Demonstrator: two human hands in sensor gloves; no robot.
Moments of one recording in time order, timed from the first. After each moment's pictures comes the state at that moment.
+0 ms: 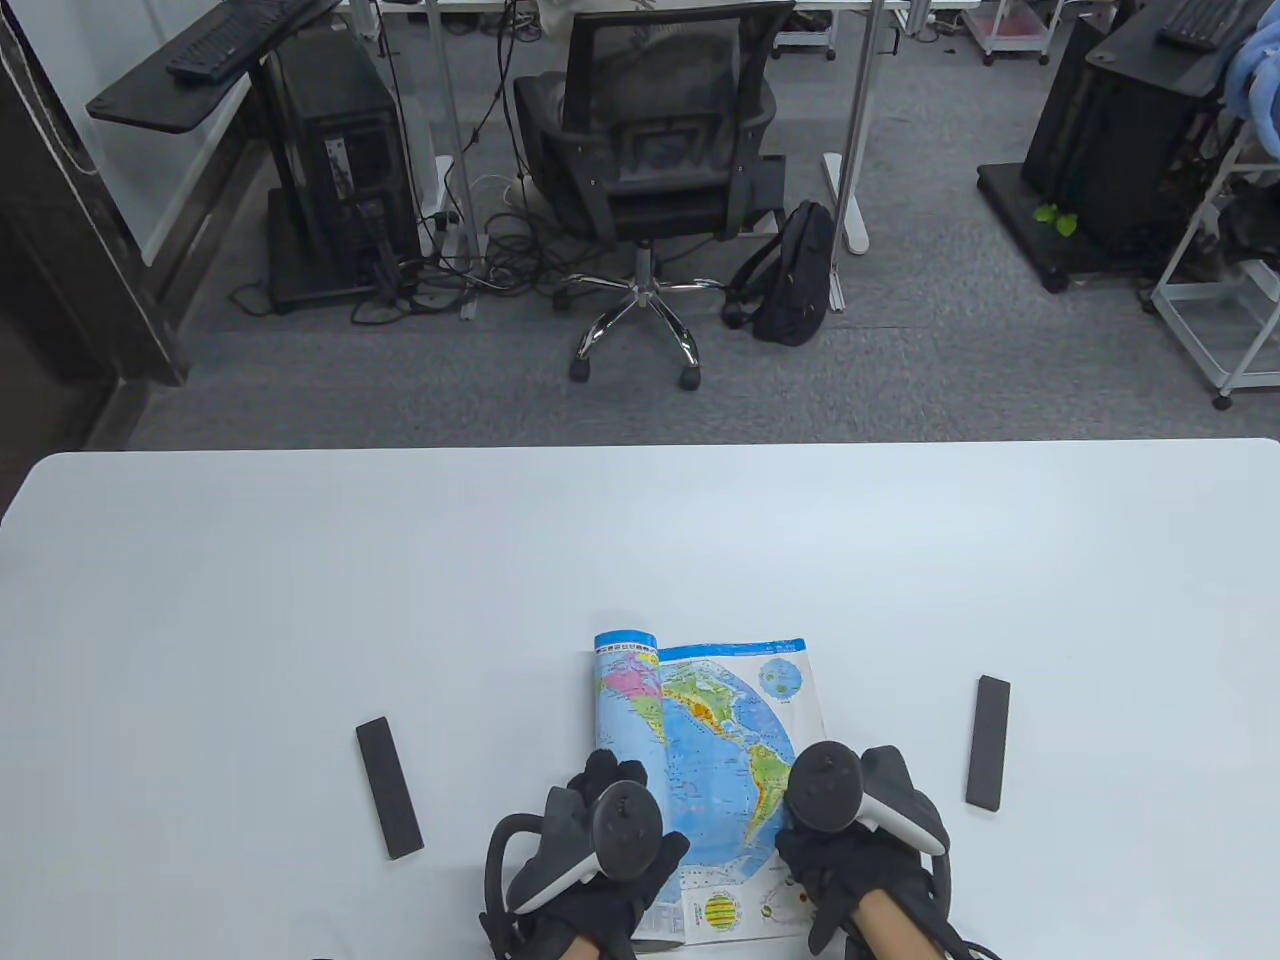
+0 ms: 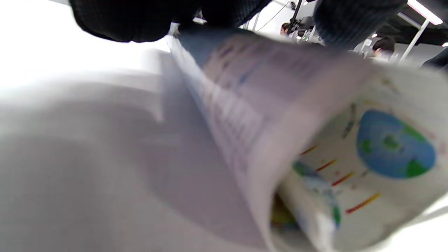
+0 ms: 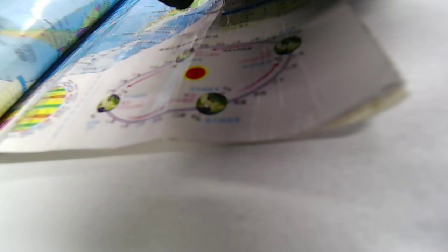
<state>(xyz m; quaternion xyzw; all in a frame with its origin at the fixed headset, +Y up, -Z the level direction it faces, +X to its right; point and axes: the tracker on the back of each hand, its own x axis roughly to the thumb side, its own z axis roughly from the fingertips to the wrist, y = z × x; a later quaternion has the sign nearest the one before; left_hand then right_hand) -0.068 -0.750 -0.275 -0.13 -0.14 0.11 0.97 0.170 -0.766 -0.305 0.11 0.26 0.95 0.15</state>
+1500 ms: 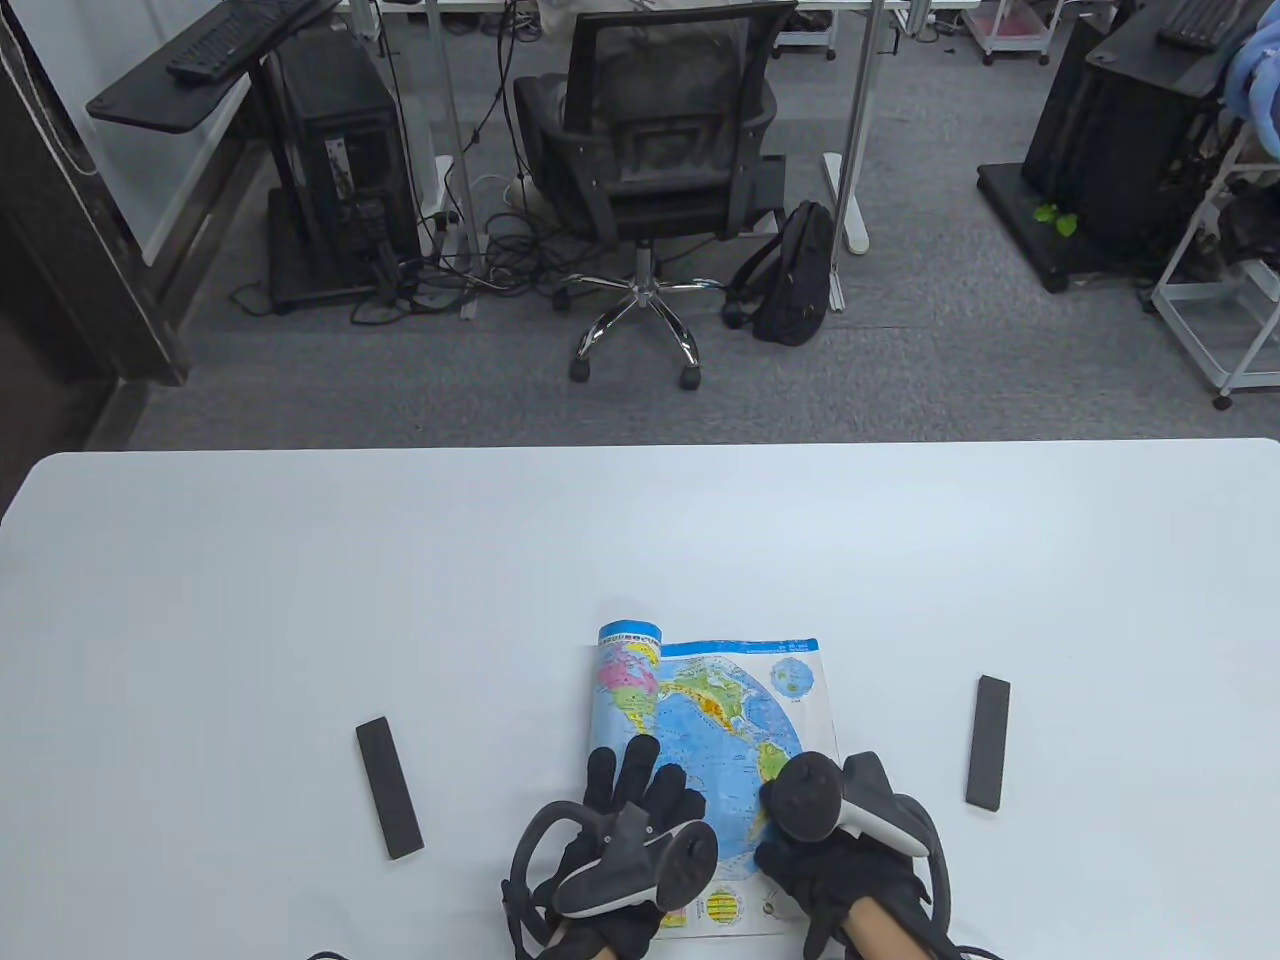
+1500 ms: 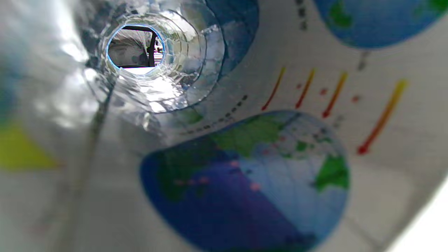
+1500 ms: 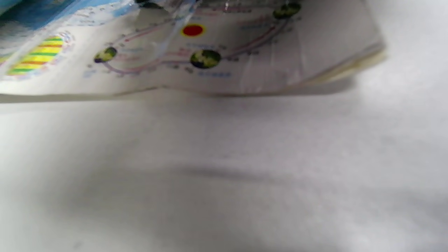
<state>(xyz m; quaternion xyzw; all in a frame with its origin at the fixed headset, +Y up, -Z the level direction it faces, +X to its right) -0.032 -0.749 -0.271 -0.07 -0.24 -0.04 0.97 0.159 -0.774 -0.299 0.12 0.29 0.94 0.10</state>
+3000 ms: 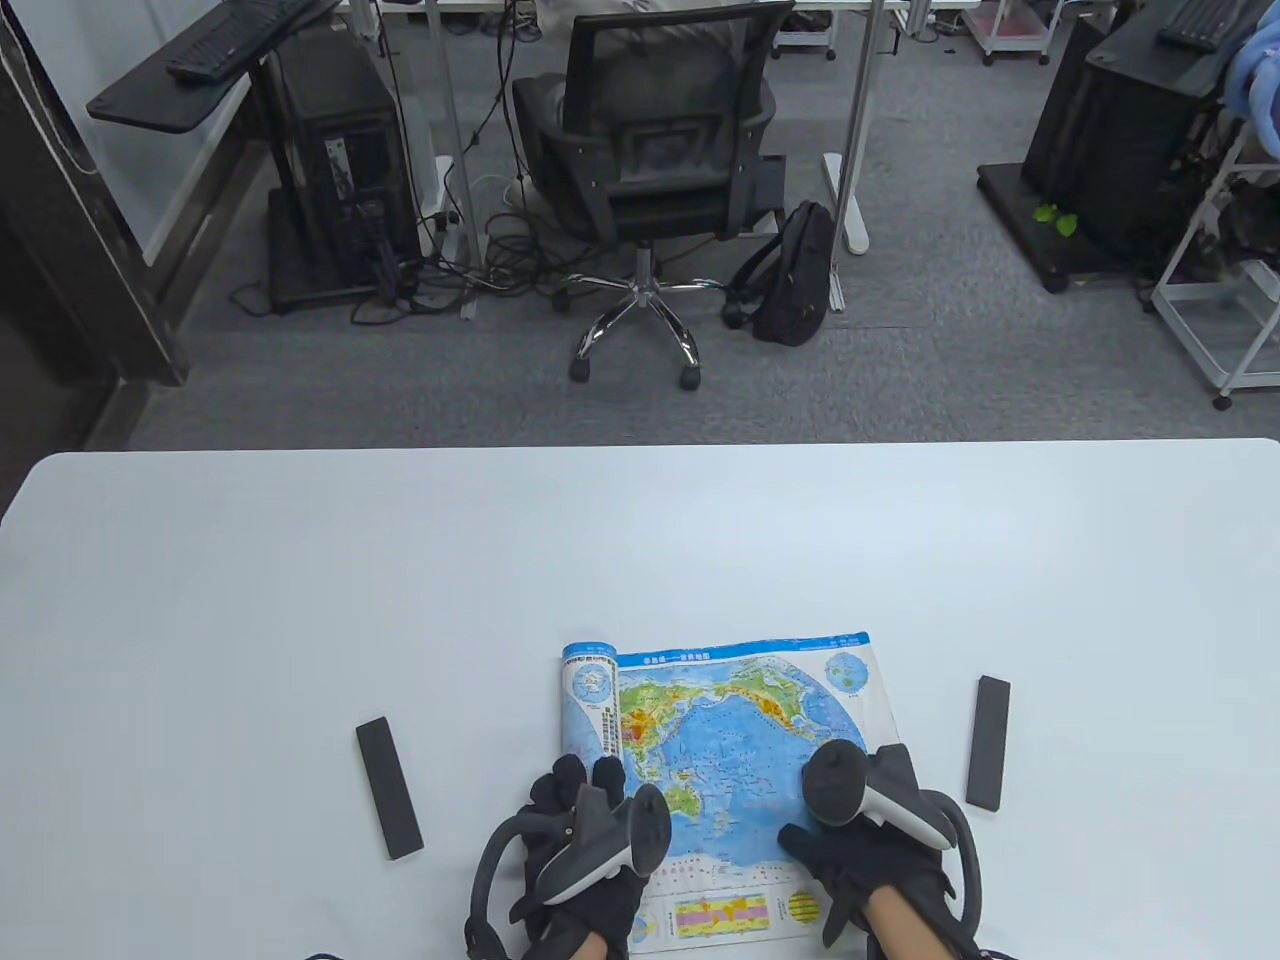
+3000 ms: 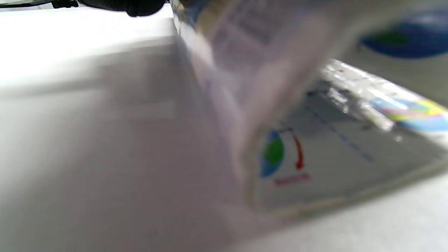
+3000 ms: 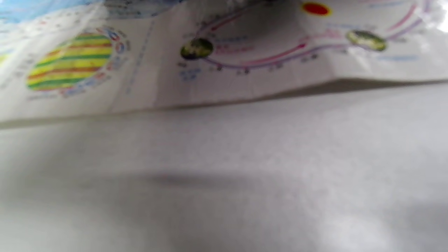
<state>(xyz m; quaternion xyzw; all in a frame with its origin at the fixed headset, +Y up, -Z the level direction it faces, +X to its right) -0.063 -0.768 -0.280 -0.19 -0.08 -0.04 0.98 0.186 -0.776 -0.307 0.04 0.29 0.95 0.08</state>
